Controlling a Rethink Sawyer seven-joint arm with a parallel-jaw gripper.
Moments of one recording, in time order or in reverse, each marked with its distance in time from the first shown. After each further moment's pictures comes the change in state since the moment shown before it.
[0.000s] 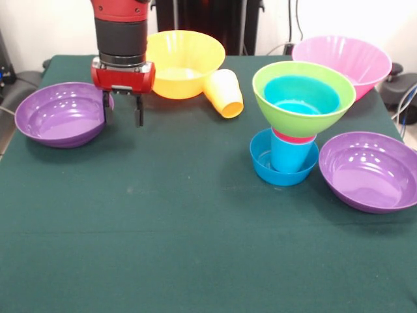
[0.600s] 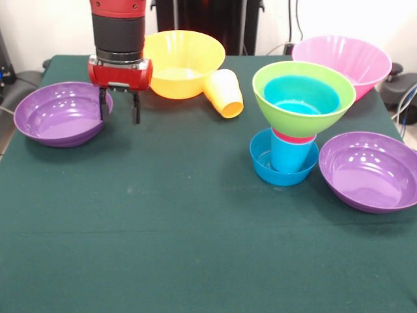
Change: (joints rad) arm 0.000 -0.022 -0.002 0.007 0.000 0.000 0.000
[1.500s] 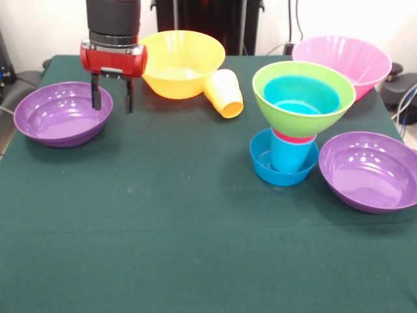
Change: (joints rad) arm 0.003 -0.067 -0.008 0.033 0.005 0.000 0.000
